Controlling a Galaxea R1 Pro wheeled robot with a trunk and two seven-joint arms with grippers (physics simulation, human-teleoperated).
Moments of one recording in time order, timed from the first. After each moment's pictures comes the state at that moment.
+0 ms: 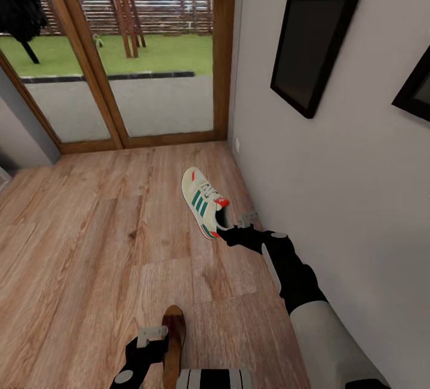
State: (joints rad) left arm -0.38 -0.11 0.19 -0.43 -0.15 -0.17 0.04; right arm -0.74 0.17 0.02 -0.98 0.13 0.48 0.49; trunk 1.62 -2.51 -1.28
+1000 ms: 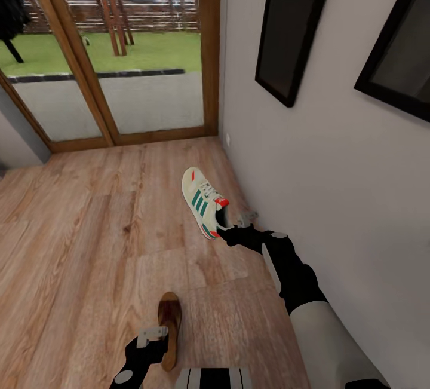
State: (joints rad) left arm -0.38 -0.10 0.19 -0.43 -0.16 -0.17 0.04; right arm -0.74 0.17 0.02 -0.98 0.13 0.48 0.49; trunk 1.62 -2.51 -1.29
